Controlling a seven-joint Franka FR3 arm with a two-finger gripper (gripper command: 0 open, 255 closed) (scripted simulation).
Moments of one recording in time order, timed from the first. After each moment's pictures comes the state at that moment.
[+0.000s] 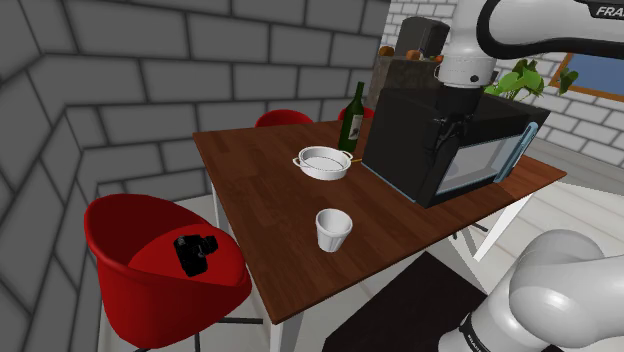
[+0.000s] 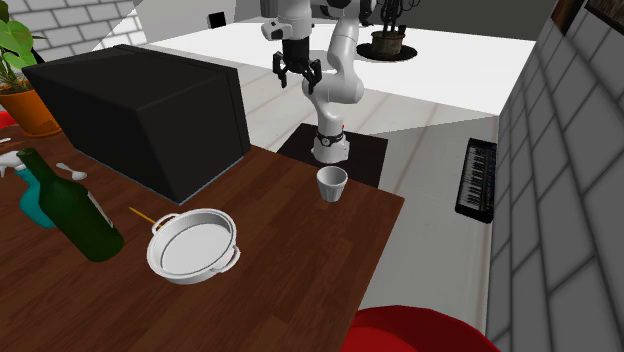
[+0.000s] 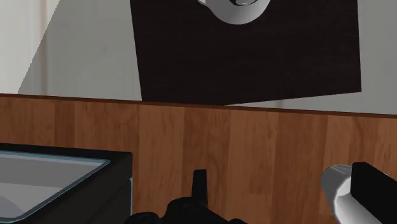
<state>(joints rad) 0.02 -0.79 -0.05 -2.36 -0.09 1.45 0.03</state>
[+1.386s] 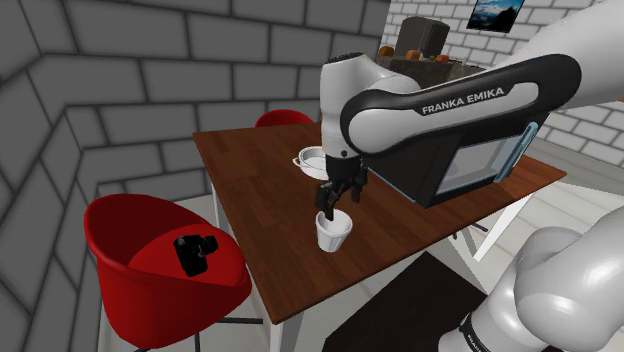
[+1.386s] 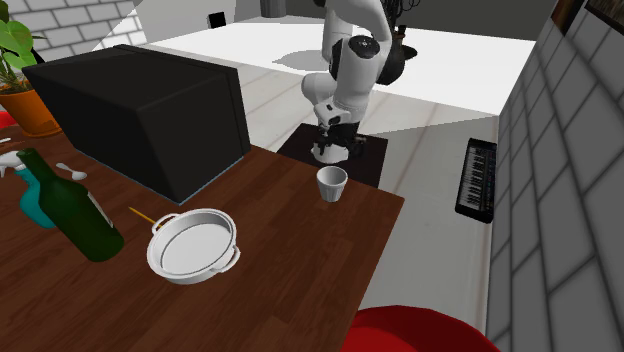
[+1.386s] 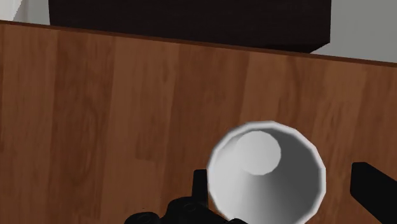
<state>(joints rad) 0.13 -0.32 0.26 -2.39 -0.03 1.91 0.35</state>
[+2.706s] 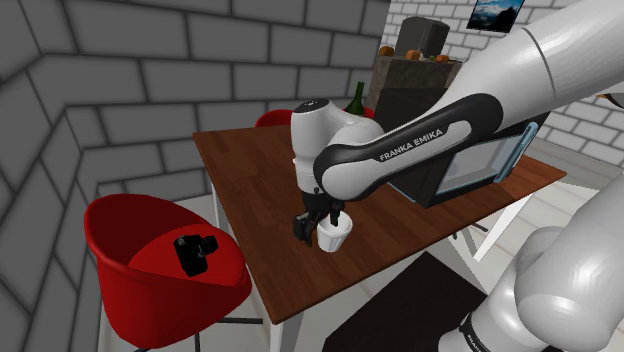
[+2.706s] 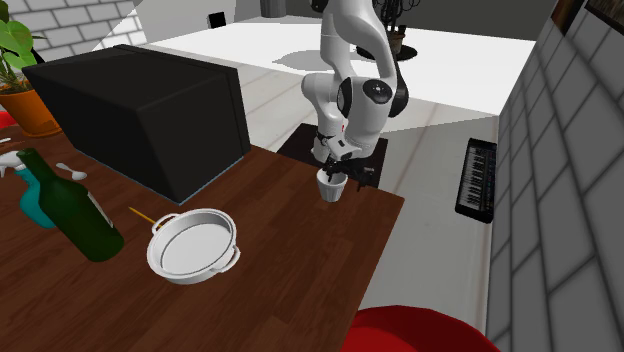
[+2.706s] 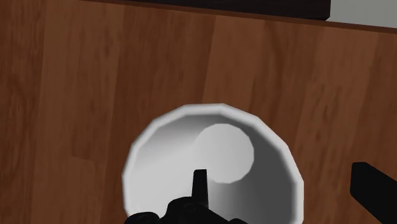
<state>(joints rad) 0.14 -0.11 0.32 -2.39 -0.09 2.11 0.46</state>
